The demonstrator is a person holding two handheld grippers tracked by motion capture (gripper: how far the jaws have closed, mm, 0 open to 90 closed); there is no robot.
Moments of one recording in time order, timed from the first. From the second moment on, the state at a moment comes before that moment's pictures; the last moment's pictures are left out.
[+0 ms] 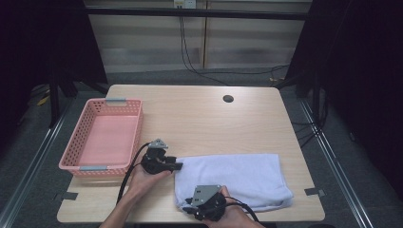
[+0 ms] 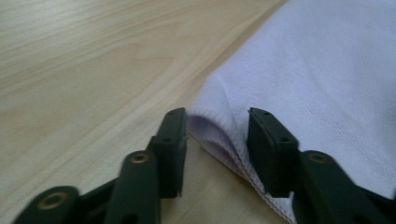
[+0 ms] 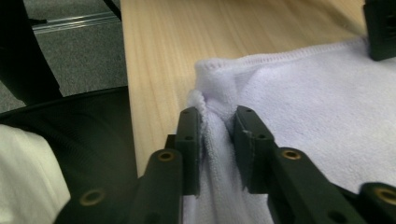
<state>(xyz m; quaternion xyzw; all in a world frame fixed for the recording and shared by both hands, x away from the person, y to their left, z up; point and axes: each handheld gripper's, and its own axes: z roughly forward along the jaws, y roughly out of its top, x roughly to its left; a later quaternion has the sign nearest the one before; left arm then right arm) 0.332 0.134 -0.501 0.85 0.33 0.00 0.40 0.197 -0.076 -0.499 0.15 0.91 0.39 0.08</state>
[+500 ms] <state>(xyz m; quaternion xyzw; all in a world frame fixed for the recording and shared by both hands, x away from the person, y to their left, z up) 0.349 0.139 -0.473 0.80 0.35 -0.04 0.48 0.225 -0.088 -0.473 0.22 0.87 0.44 0.00</state>
